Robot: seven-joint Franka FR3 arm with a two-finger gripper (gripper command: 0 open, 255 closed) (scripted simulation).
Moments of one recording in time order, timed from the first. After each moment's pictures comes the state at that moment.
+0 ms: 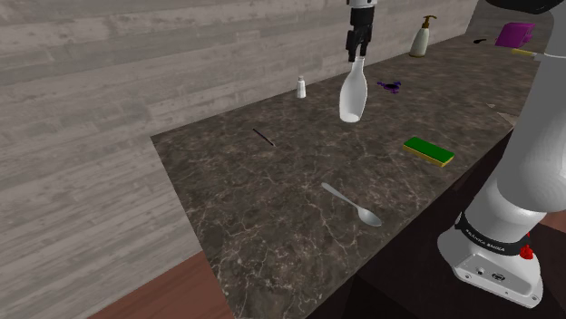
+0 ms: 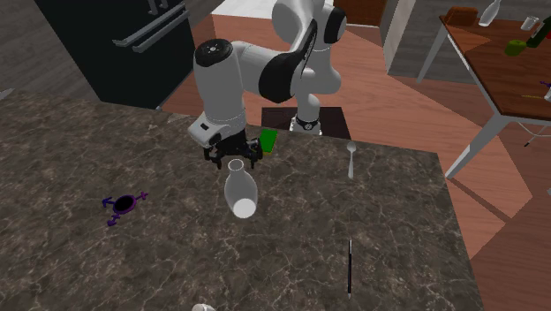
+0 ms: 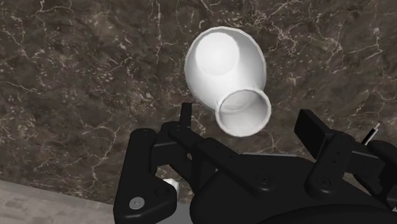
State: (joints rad) arm -0.14 0.18 -0.38 -1.55 0.05 1.69 -0.54
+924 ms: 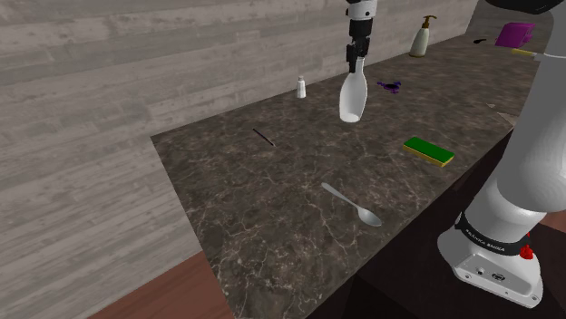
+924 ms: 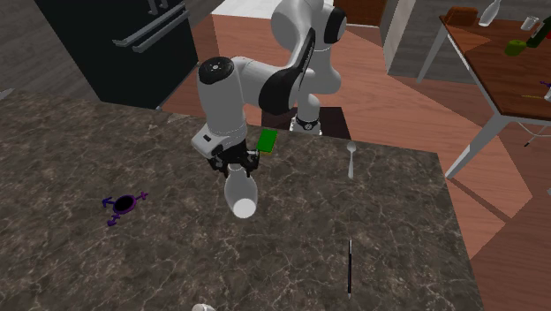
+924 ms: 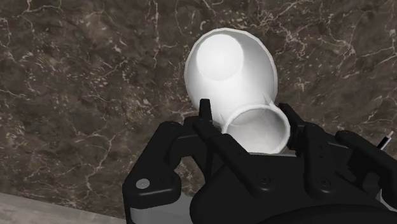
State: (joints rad) arm -0.14 0.18 -0.38 -1.63 0.05 1.78 -0.55
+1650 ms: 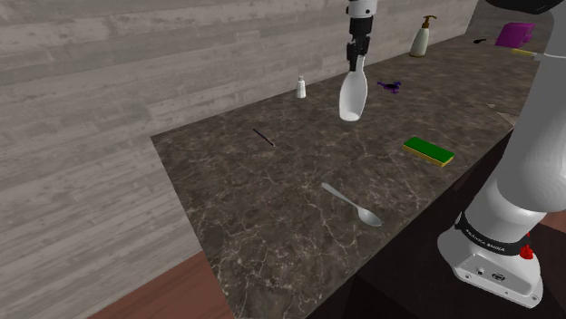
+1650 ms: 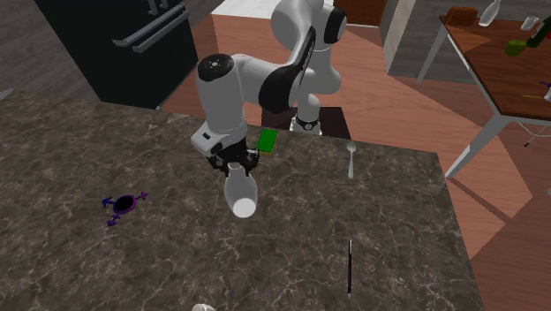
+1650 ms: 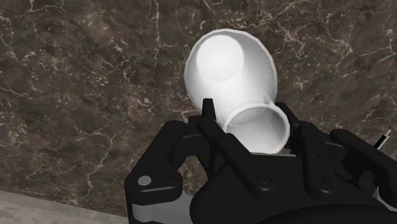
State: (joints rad) arm -0.14 0.18 -0.38 -1.62 0.05 1.76 -0.55
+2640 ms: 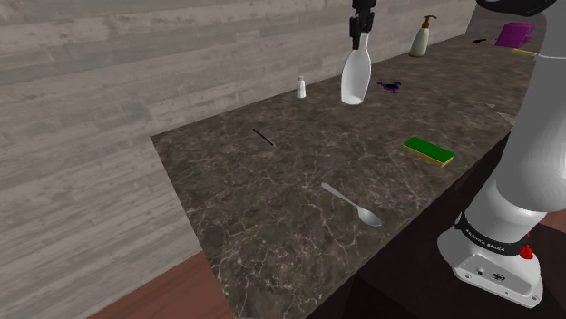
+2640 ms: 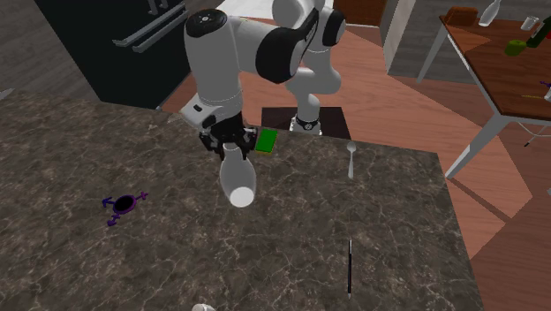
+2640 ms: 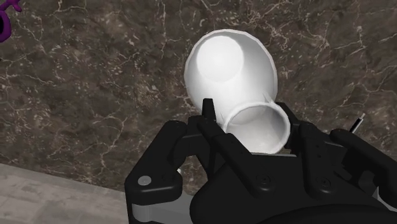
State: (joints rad) arm -0.15 0.21 -0.38 -1.38 0.06 1.56 -0.56
